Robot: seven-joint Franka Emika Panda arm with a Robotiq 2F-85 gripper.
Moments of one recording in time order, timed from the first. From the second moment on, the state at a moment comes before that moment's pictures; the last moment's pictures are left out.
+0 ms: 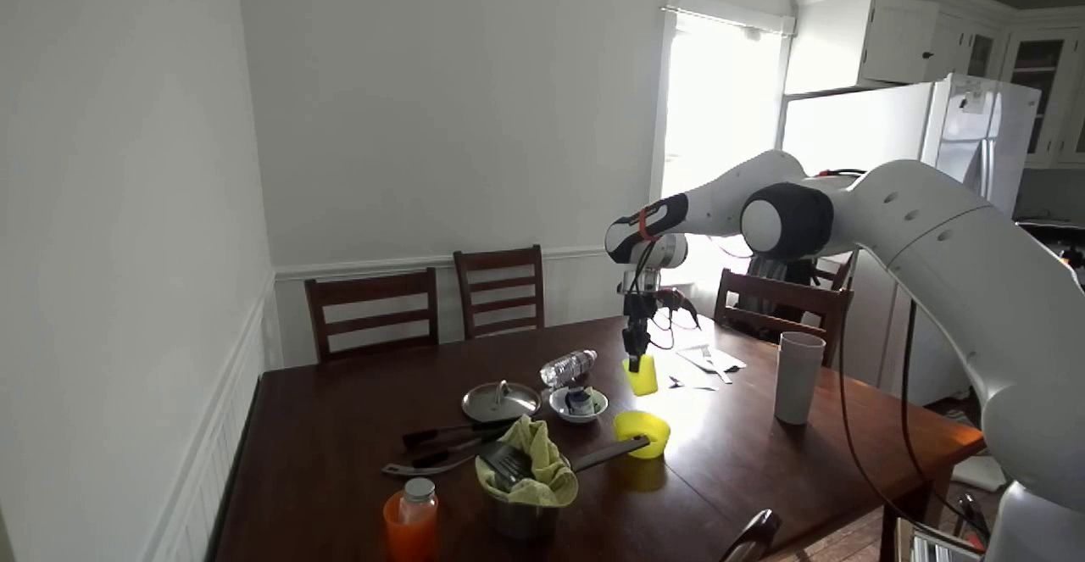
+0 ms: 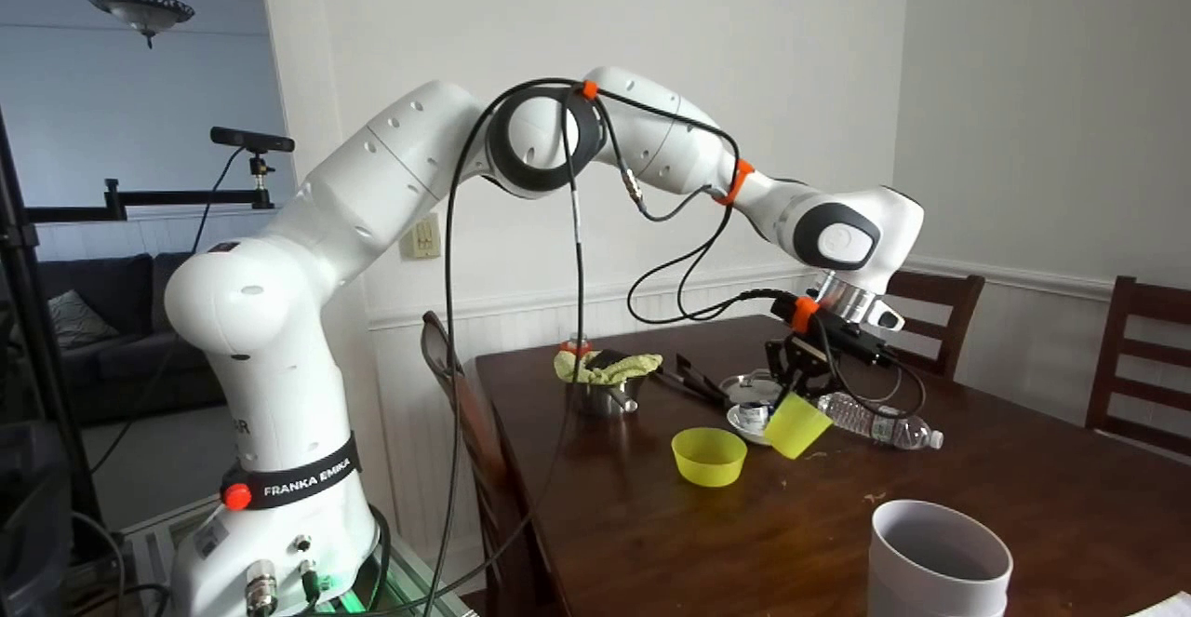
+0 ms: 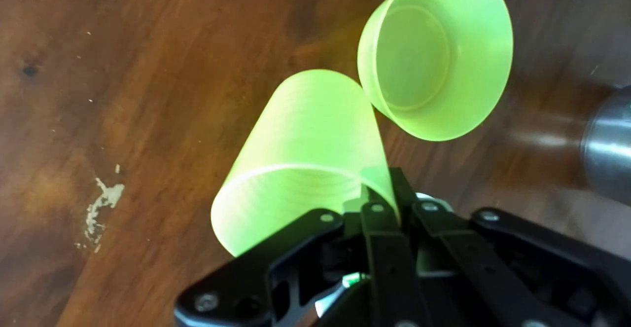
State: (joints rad) arm -0.52 0.89 -0.10 -1.18 0.28 1.74 -0.75
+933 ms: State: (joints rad) arm -0.43 0.75 -0.10 -1.39 0.27 1.84 -0.68
